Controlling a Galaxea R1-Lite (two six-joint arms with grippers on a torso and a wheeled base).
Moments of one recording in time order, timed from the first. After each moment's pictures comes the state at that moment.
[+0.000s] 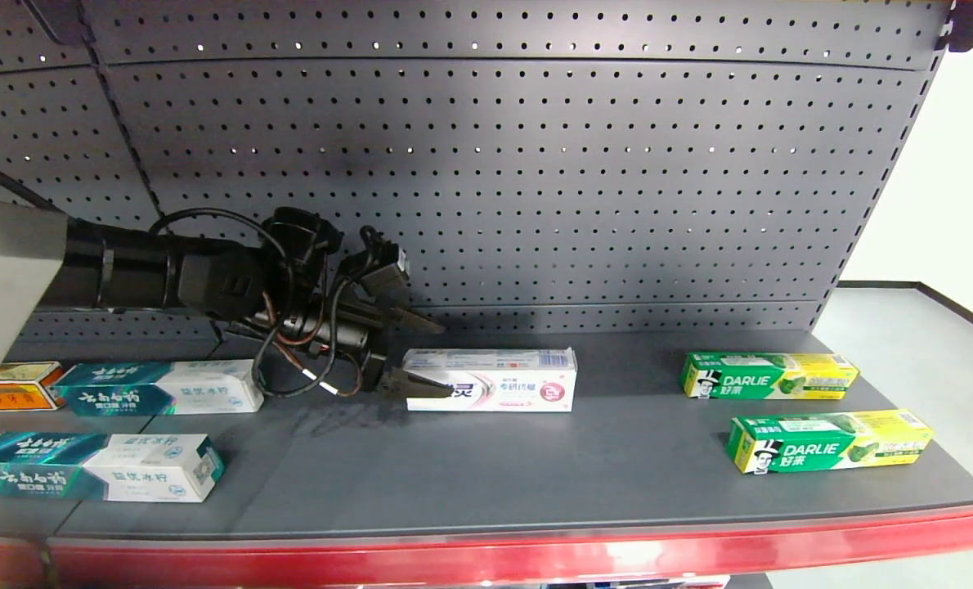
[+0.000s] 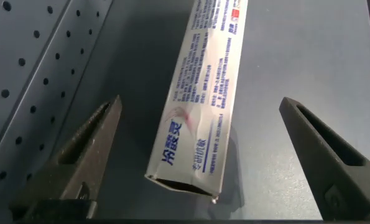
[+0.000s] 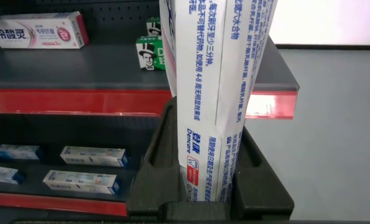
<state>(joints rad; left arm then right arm) -0.20 2.10 -1.54 0.32 -0.92 0.81 0.00 0.01 -0.23 0.21 0.12 0.05</state>
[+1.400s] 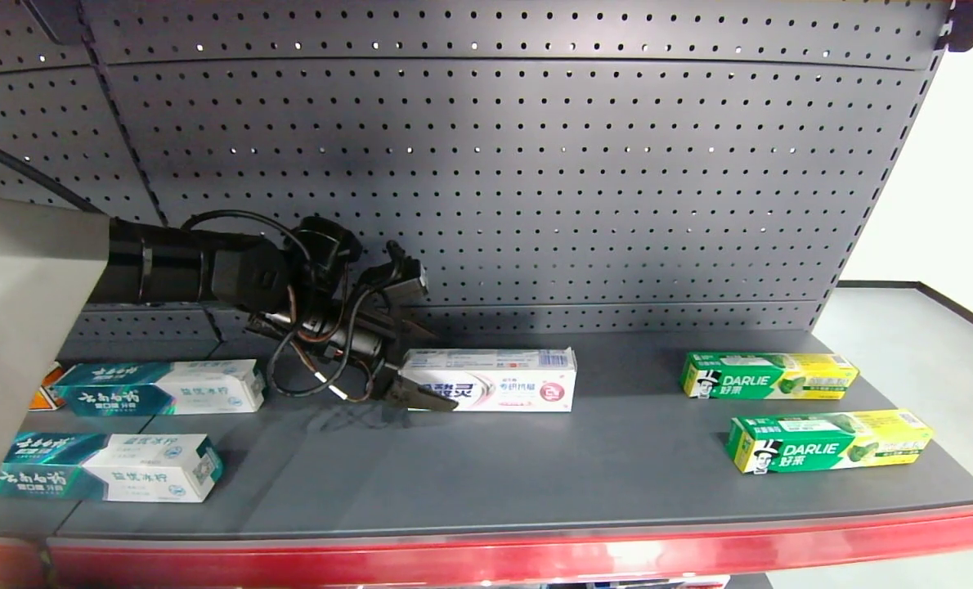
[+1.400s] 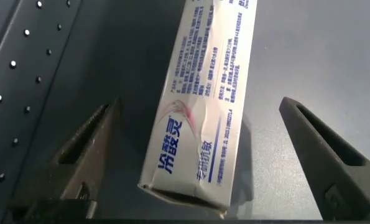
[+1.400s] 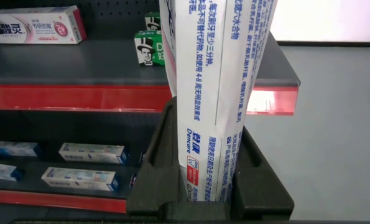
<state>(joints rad) -0.23 2.16 -1.65 0.47 -0.84 0.86 0.00 0.01 -0.21 0.21 0.12 0.05</state>
